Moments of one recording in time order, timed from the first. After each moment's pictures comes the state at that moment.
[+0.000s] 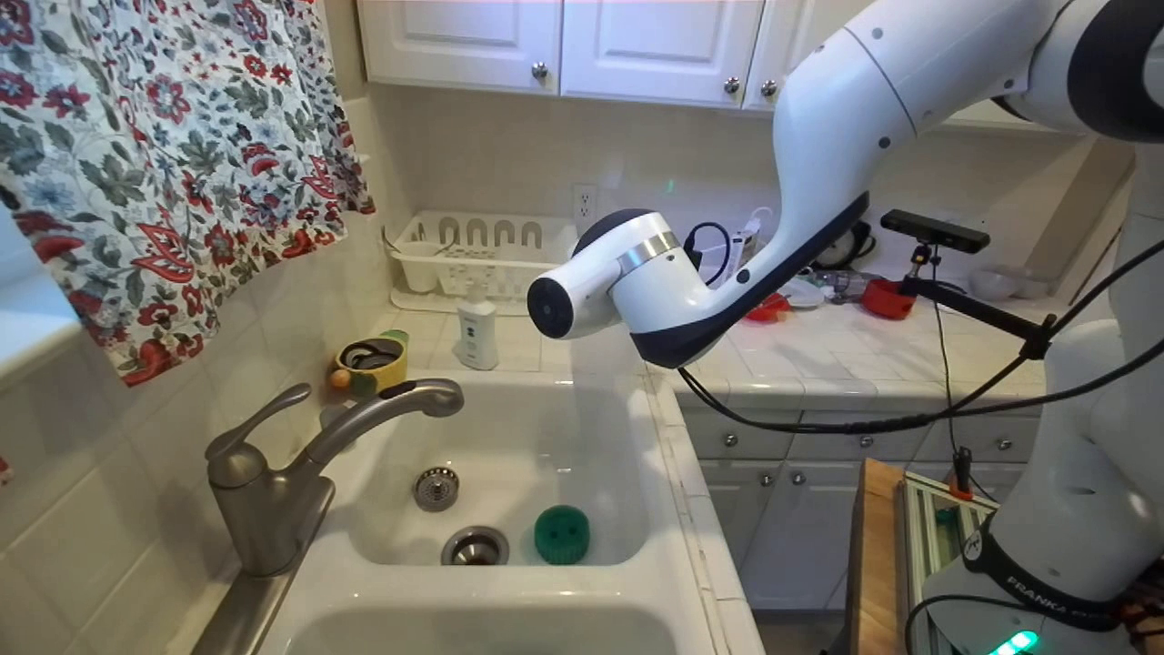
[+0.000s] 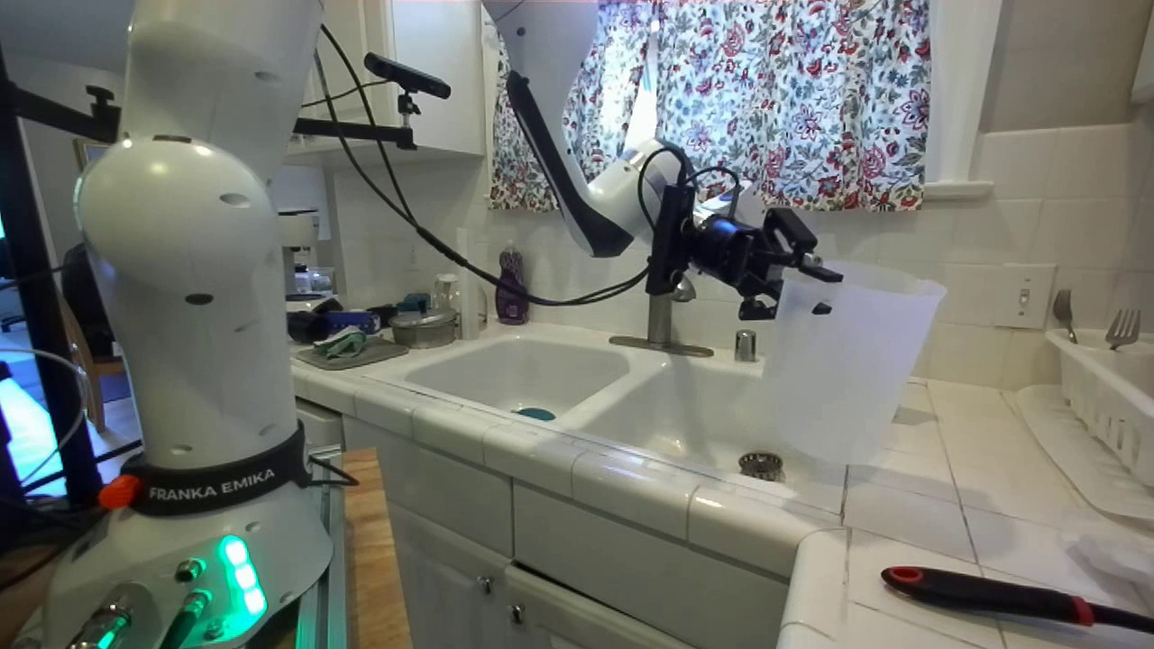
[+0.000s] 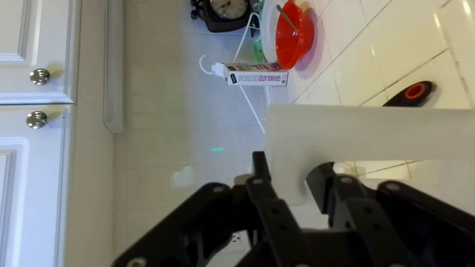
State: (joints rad) arm 0.19 0.32 -0.03 -2.05 -1.28 1.58 0.83
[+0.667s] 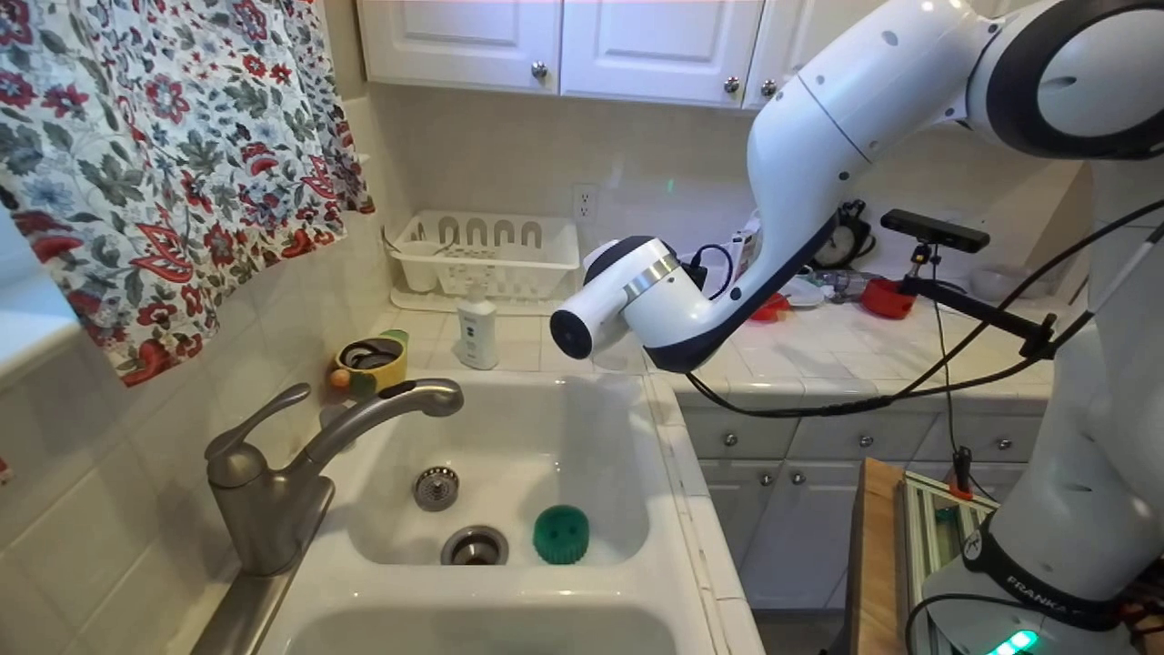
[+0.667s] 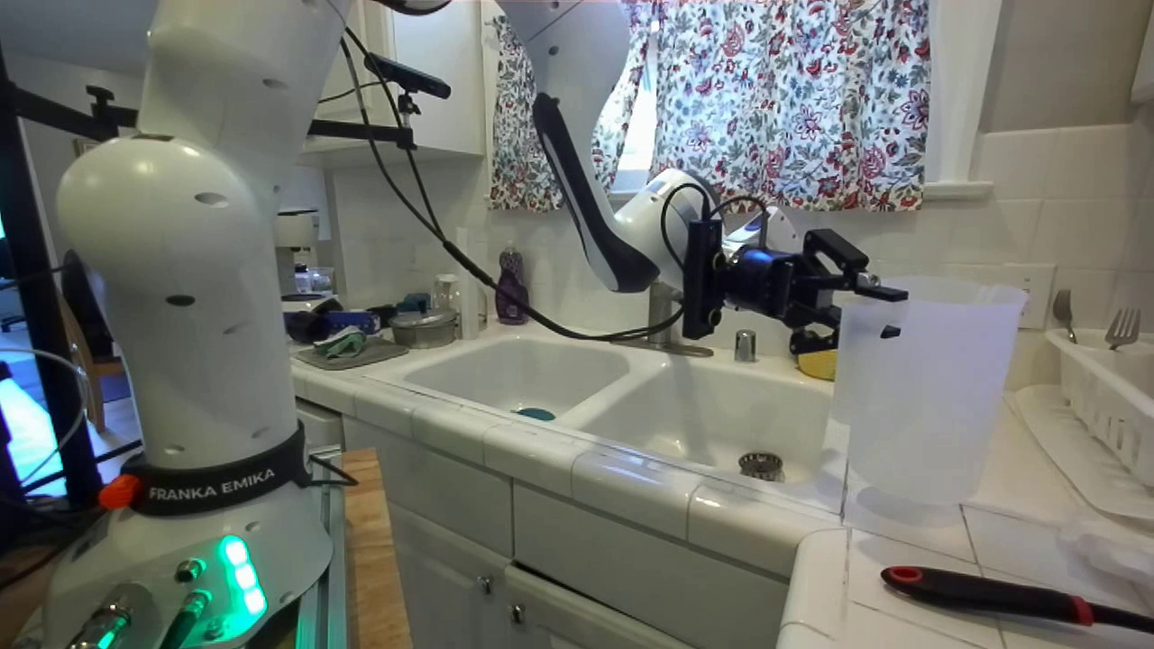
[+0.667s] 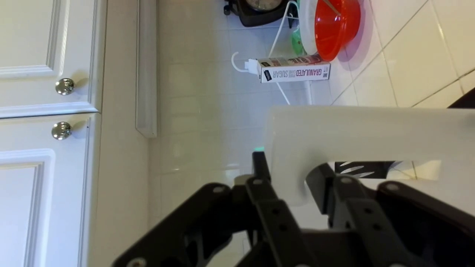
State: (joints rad) arm 0.09 0.41 -0.03 -2.05 -1.46 1.56 0.98
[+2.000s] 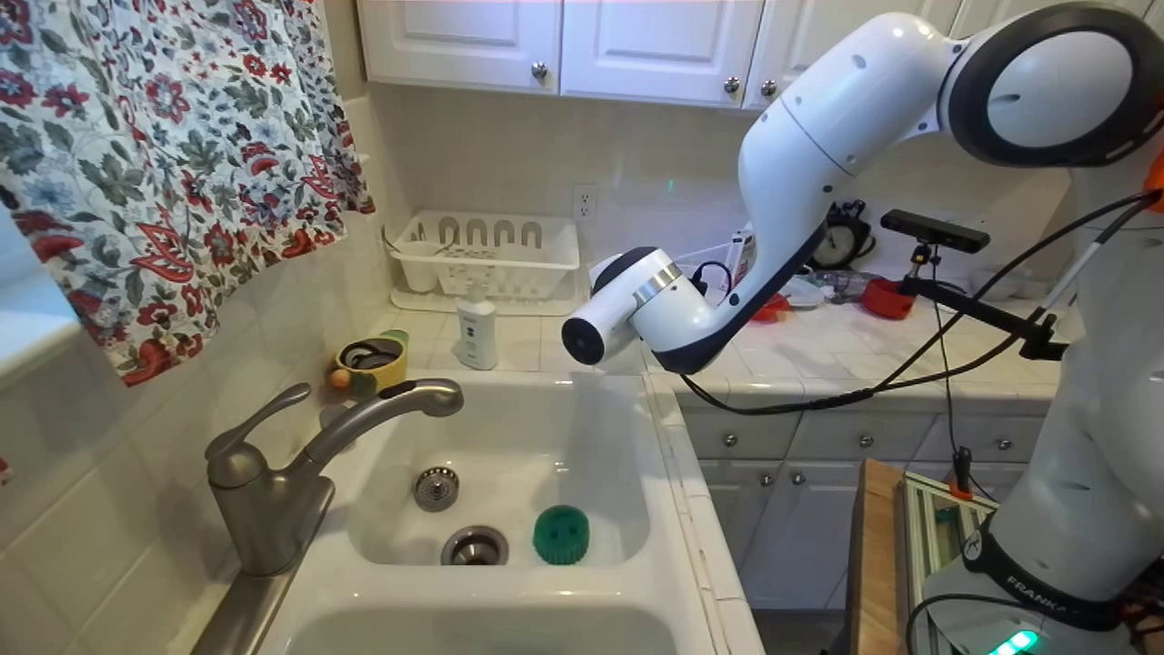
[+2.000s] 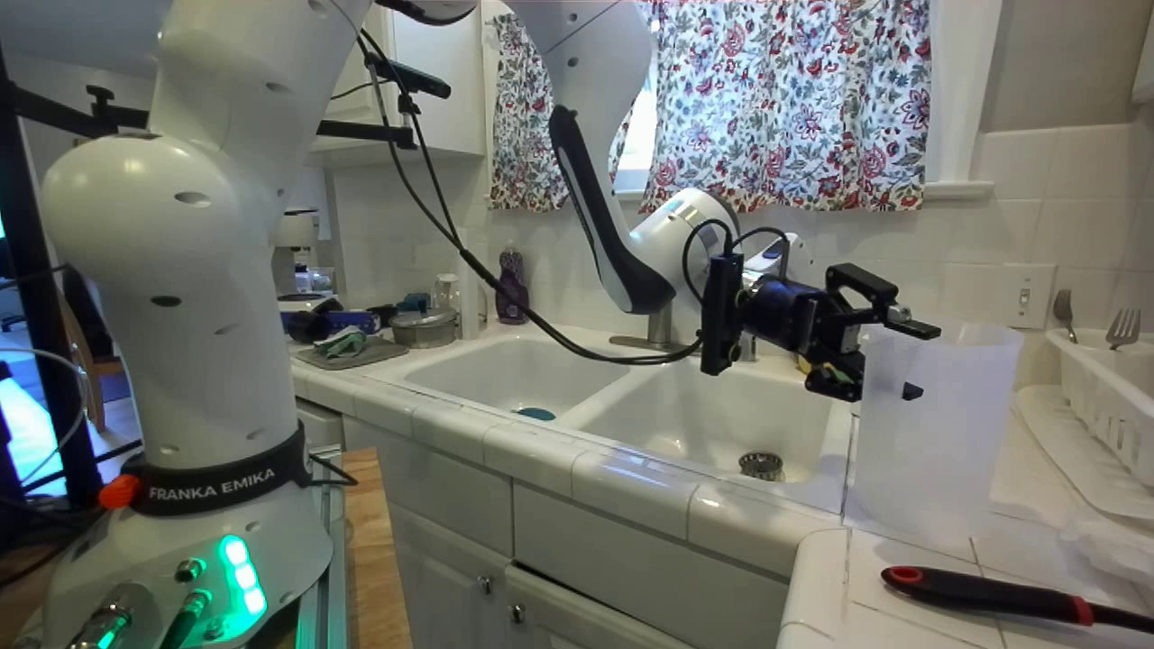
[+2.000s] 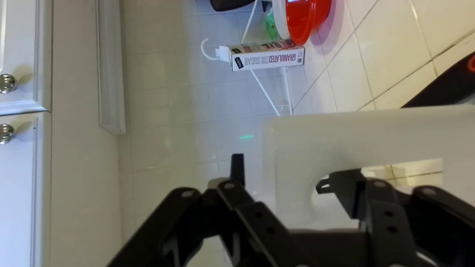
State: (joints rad) arm 0.02 0.46 -0.02 -2.05 -1.52 1.67 1.05
